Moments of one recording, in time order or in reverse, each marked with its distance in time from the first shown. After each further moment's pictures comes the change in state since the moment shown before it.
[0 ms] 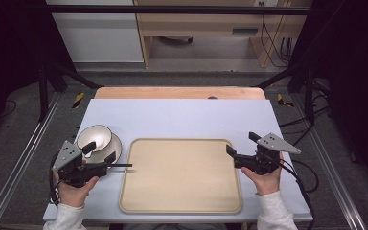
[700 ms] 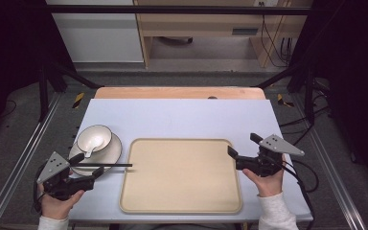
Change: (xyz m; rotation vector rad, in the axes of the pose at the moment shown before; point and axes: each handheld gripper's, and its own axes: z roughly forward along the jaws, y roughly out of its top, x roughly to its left) left arm 0.017 -0.024 -0.030 0.083 -0.021 0.042; right arm 0.005 0.005 -0.009 0.000 -0.002 -0.003
